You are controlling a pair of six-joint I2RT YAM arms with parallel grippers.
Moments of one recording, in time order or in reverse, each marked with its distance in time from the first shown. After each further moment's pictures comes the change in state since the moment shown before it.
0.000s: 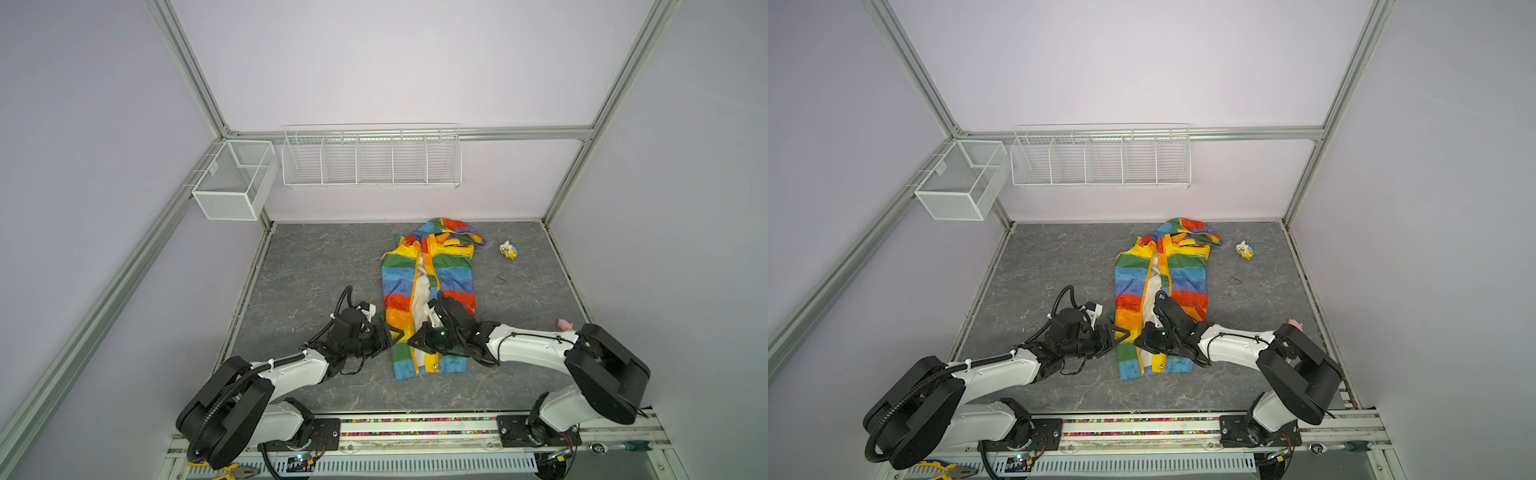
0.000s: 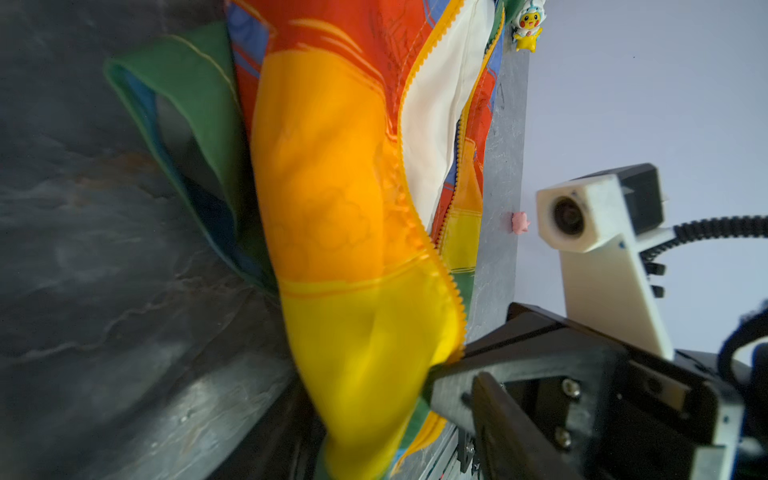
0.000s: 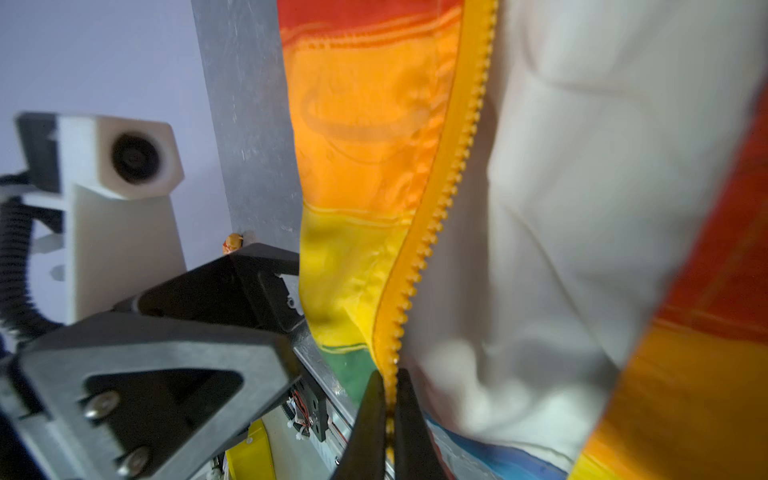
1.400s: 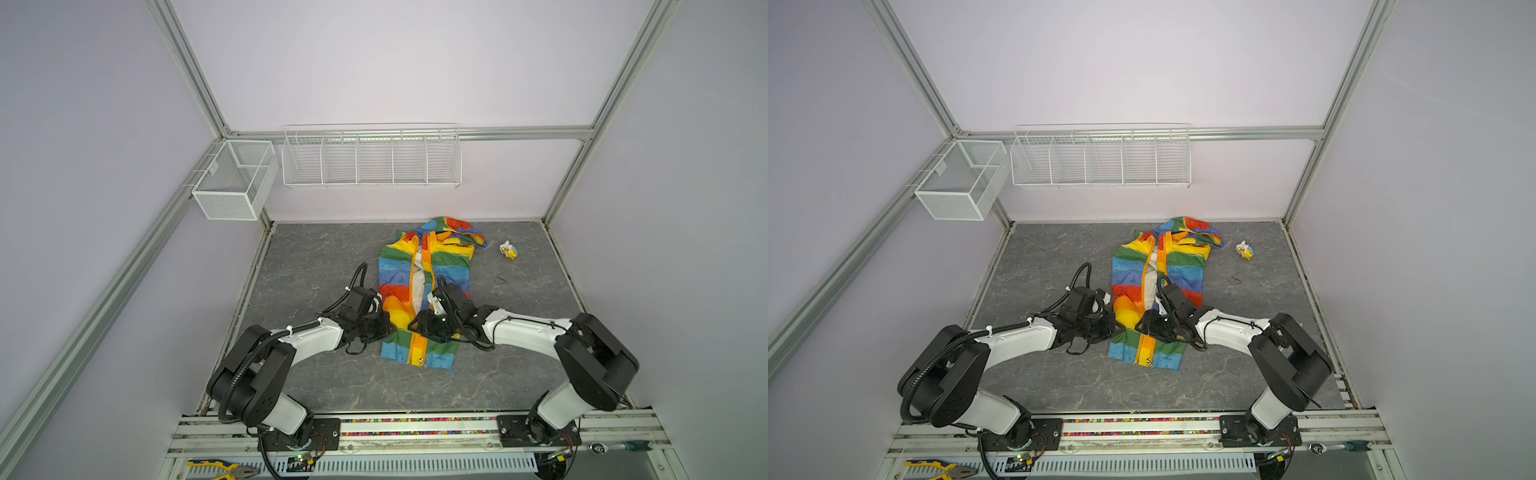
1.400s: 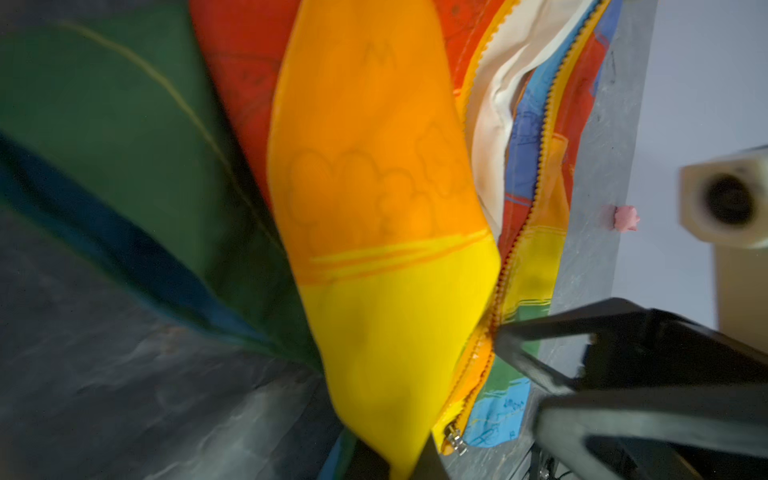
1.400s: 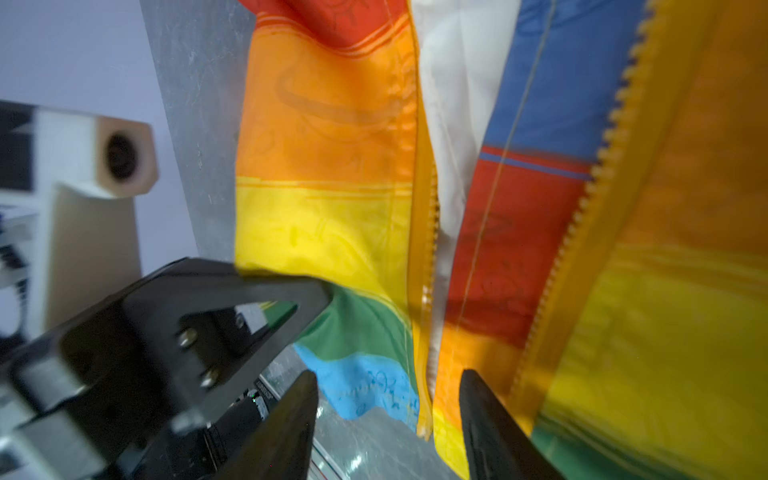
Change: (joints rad) left arm 0.061 0.218 0.293 -0.377 -0.024 0.267; right arm -0.085 0.065 0.122 -0.169 0.016 -0.099
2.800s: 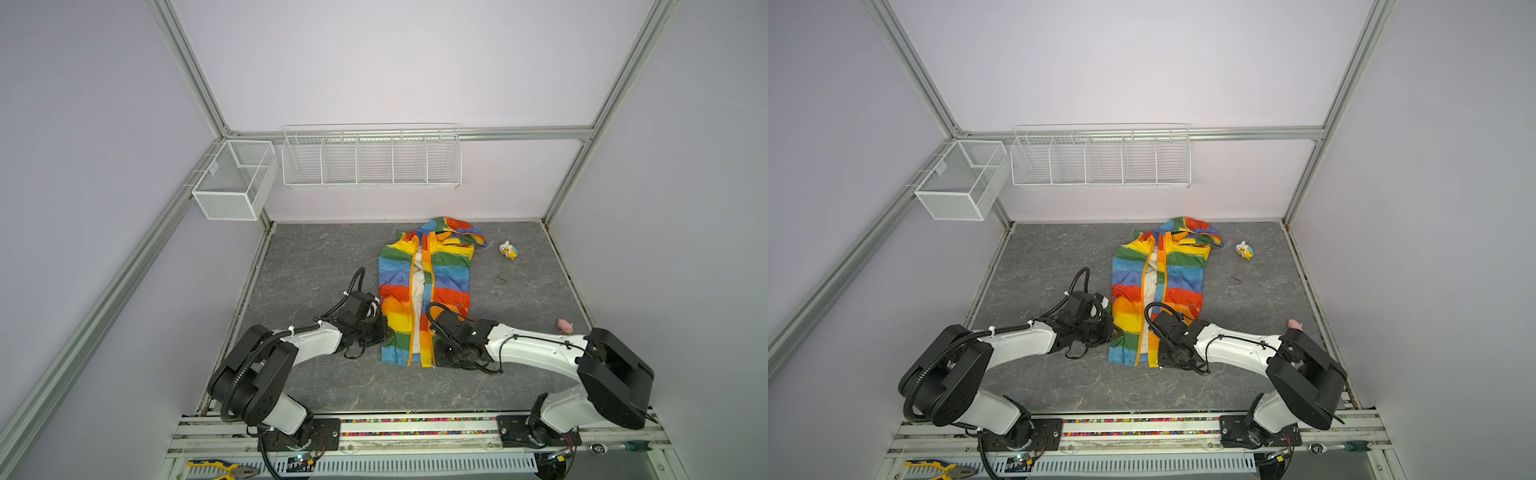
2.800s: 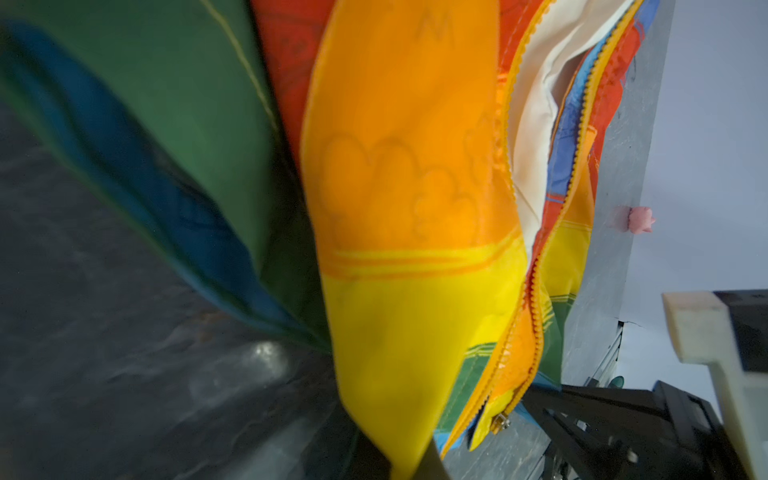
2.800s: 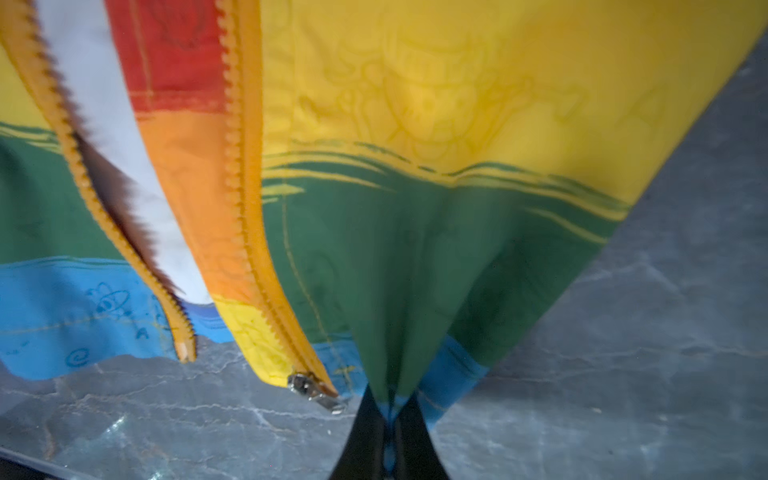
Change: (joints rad) left arm 0.019 0.009 -0.043 0.047 -0.003 0.000; right arm 0.180 -0.091 -0.032 -0.449 0.374 -0.033
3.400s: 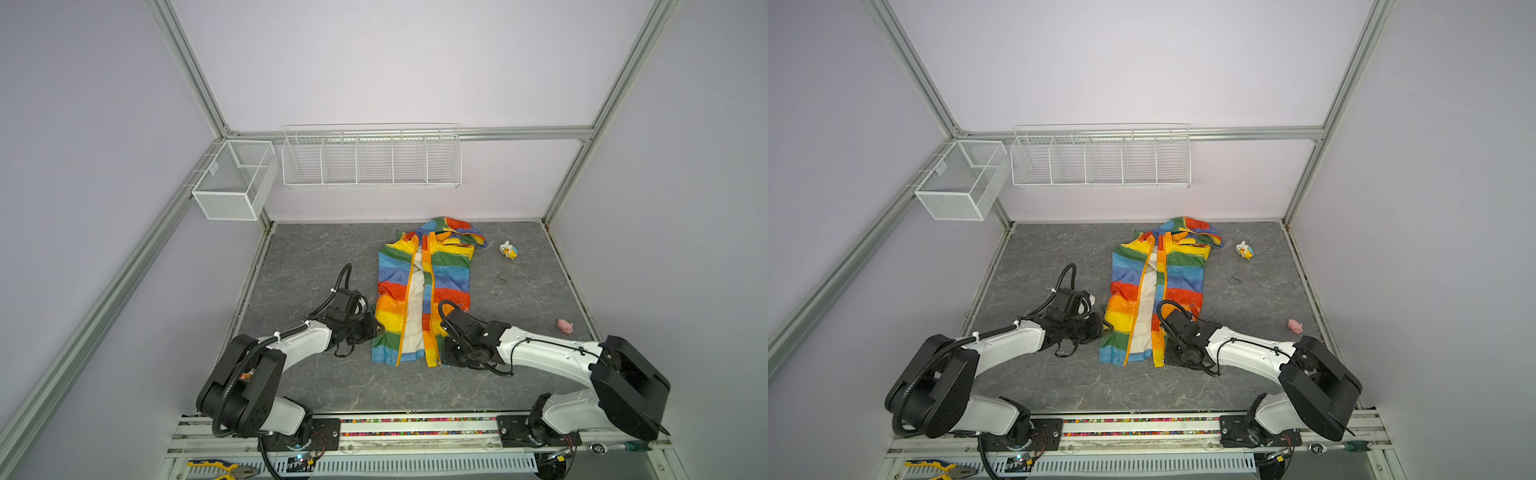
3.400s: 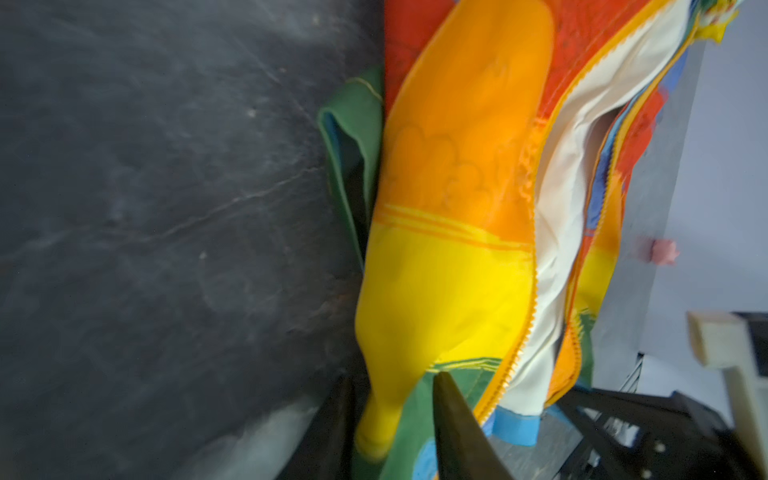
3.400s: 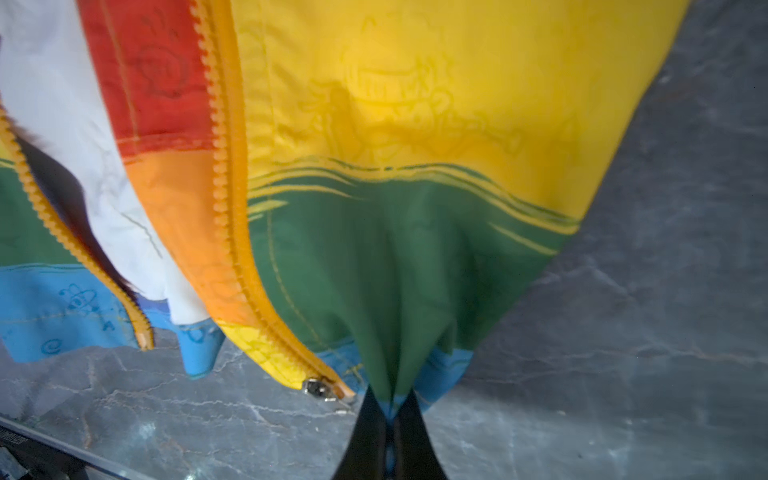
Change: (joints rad) left arm 0.092 -0.119 0.000 -0.161 -0.038 0.058; right arm -0.057 -0.053 -0.078 0.077 -0.056 -0.003
